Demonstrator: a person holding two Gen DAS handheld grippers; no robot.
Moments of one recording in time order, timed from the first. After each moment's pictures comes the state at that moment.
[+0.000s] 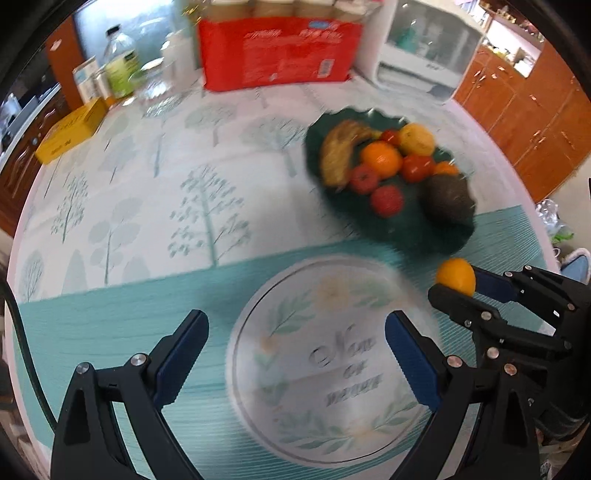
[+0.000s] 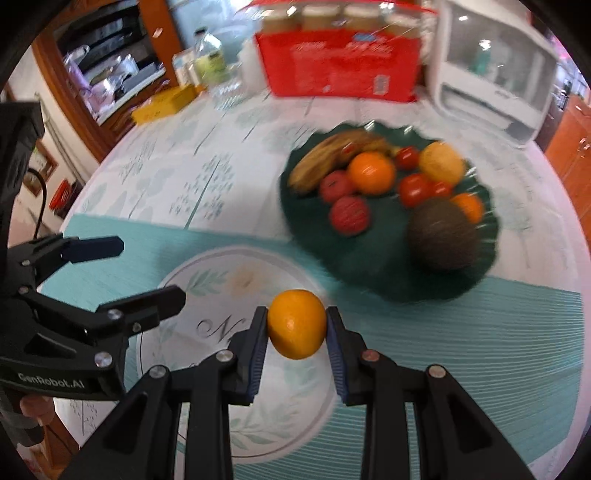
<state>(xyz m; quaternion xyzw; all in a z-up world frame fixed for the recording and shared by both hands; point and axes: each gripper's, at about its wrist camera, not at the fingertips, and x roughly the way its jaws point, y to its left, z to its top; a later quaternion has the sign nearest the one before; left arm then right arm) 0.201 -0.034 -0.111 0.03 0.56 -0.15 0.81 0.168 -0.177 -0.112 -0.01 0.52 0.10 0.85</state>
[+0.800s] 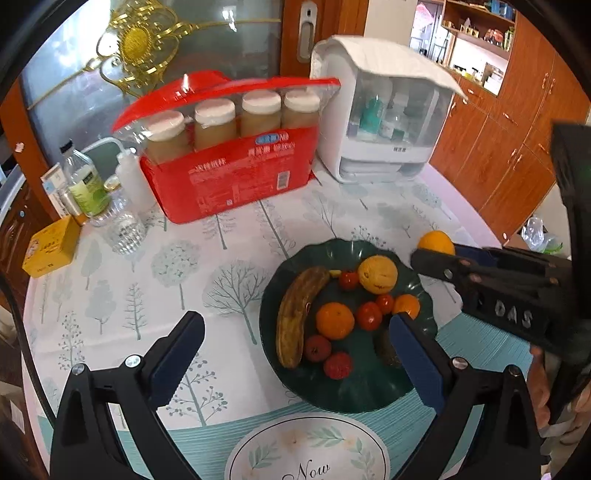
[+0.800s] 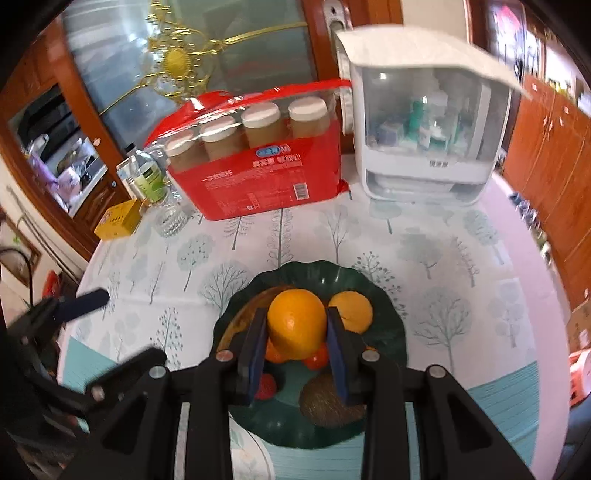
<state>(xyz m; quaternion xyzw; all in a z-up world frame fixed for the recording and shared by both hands) 0.312 -0.105 -0.026 0.05 0.48 -0.19 0.85 0.299 -0.260 -0.031 0.08 0.49 0.04 0.87</state>
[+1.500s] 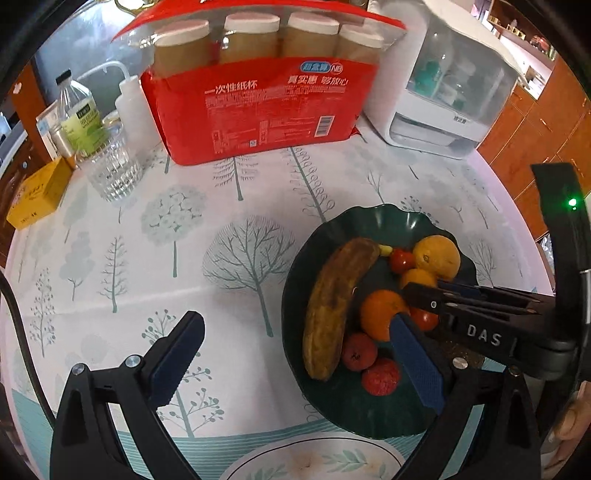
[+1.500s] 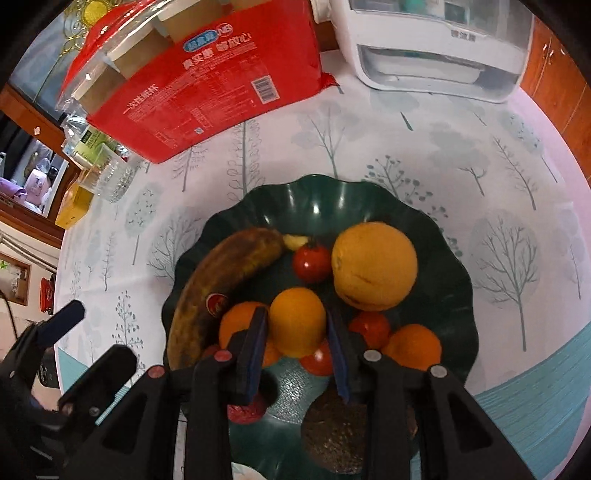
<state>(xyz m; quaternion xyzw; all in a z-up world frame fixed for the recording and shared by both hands) 0.352 -0.091 -0.111 0.02 0.54 -0.14 0.83 0.343 -0.256 -0.140 0.13 0.59 0.03 0.79</state>
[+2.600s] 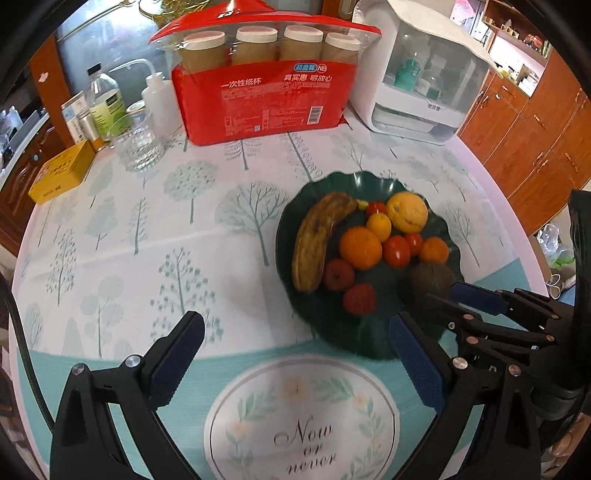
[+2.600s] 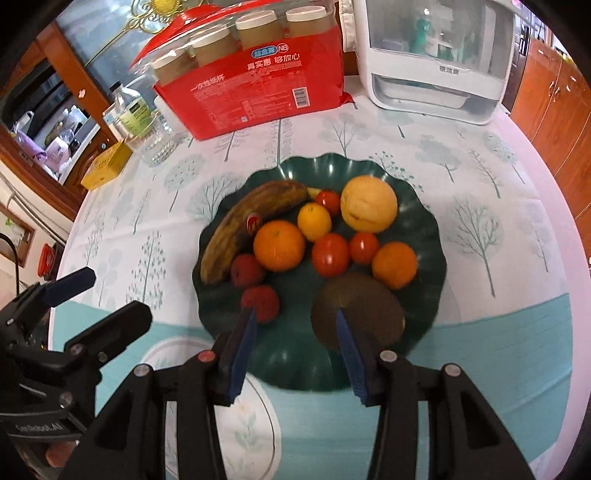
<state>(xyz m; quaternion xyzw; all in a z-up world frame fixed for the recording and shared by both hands) 0.261 -0.074 -0.082 0.02 0.53 -0.14 0.83 0.238 -0.237 -0.100 0.07 0.56 0.04 0.83</state>
